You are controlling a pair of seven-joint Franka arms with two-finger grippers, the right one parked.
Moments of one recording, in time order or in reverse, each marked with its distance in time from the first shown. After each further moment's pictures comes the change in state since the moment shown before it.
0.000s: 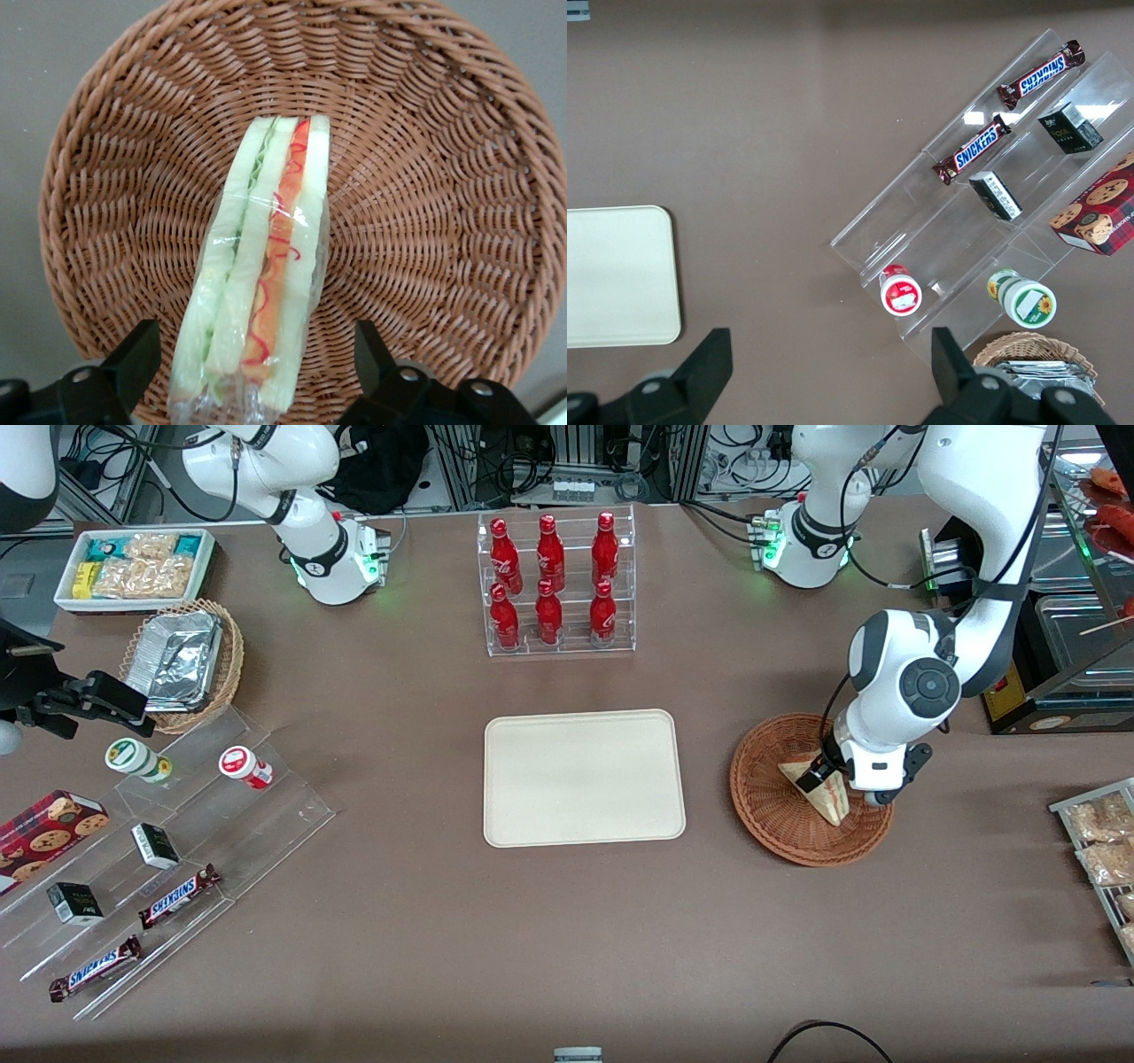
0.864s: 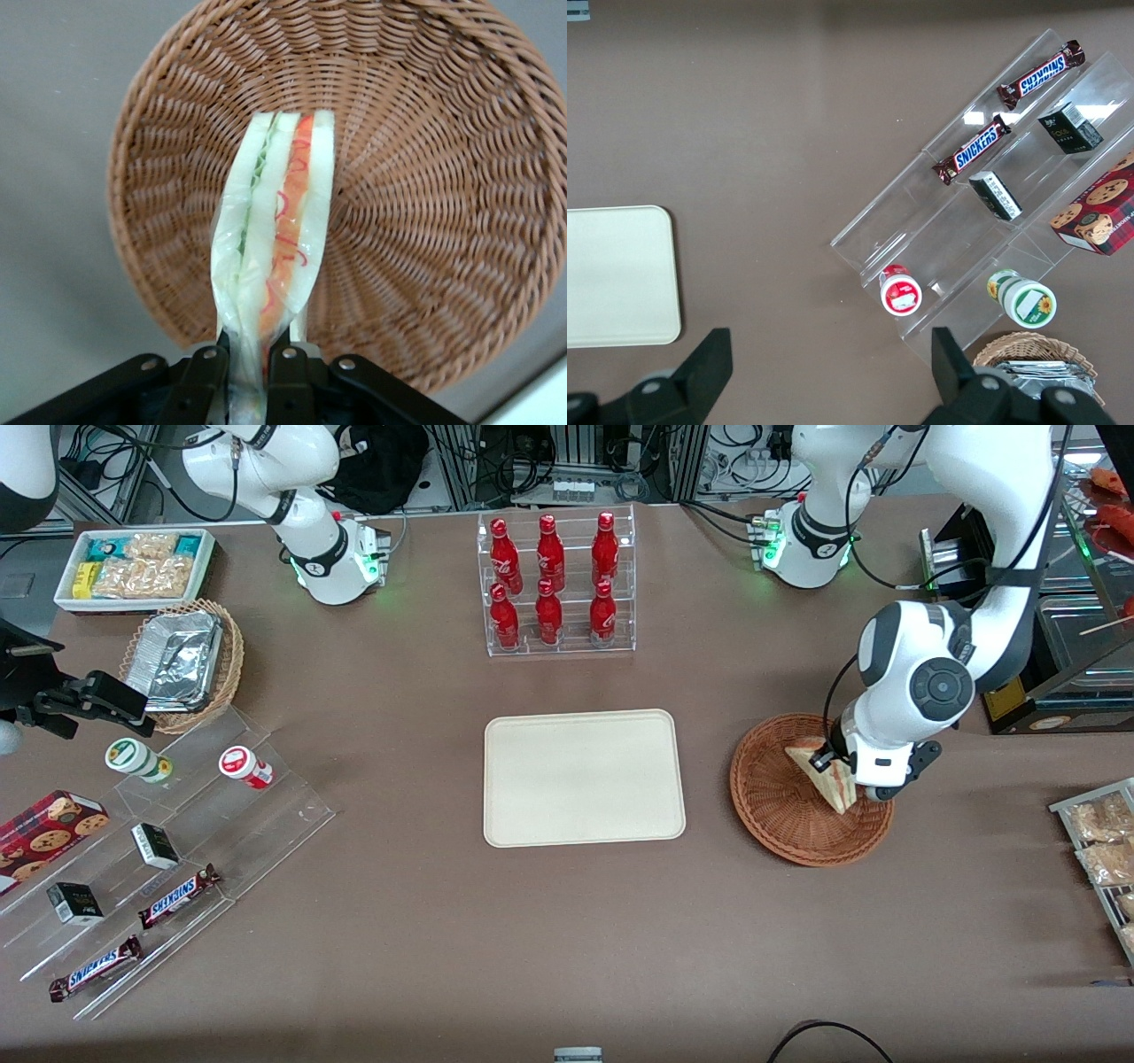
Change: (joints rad) arm -0.002 -0.063 -0.004 0.083 0.001 -0.254 0.116
